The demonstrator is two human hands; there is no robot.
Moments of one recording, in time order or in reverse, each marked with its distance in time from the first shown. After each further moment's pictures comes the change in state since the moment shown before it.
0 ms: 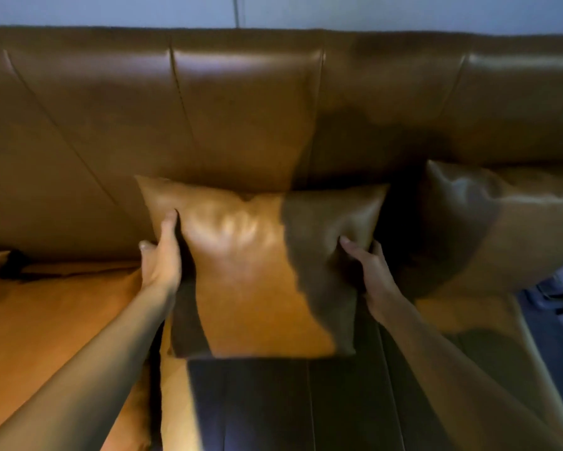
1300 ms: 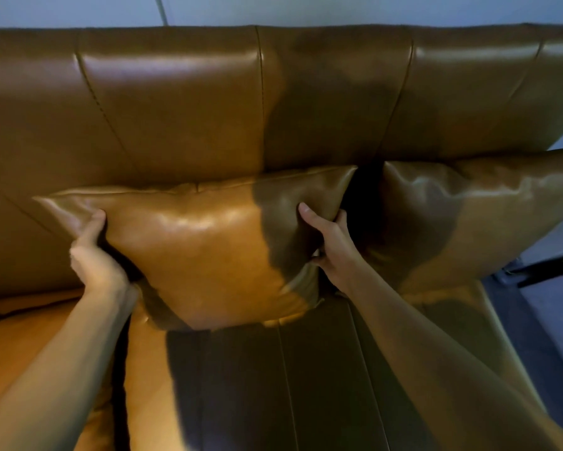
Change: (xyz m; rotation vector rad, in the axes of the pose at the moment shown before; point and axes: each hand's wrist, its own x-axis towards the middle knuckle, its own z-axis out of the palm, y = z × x) left_hand 0.012 0.035 0.027 -0.611 -0.078 0.087; right_hand 0.037 -0.050 0.015 0.179 -0.077 -0.016
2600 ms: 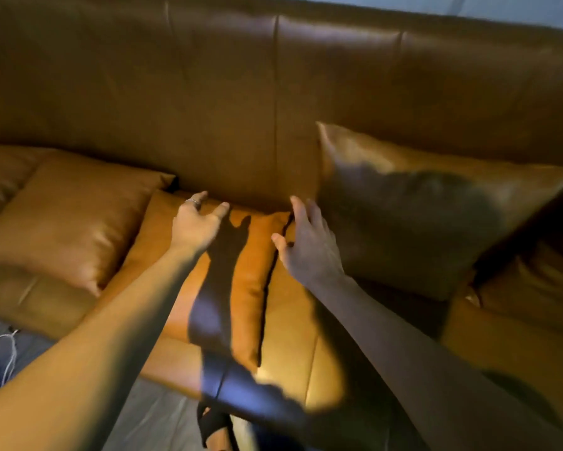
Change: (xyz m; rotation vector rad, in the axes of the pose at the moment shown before) left_hand -0.003 0.079 -0.252 0.854 0.069 0.183; right_hand -0.151 0.160 0.248 -1.341 -0.341 -0.659
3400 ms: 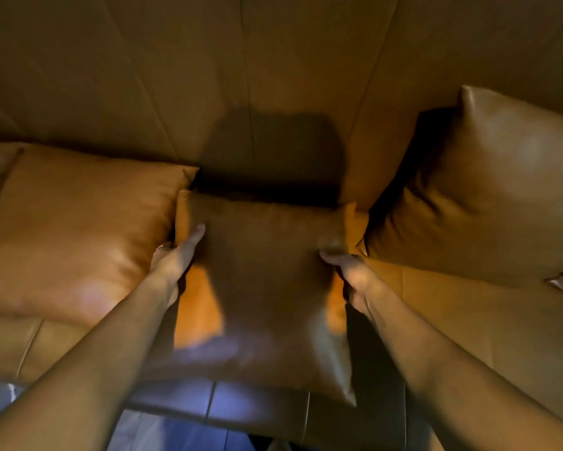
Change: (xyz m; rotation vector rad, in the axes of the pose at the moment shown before) left_hand 0.150 -0.162 -0.090 -0.325 -0.062 -0.500; right_hand 0.067 -0.018 0.162 1.134 0.015 0.976
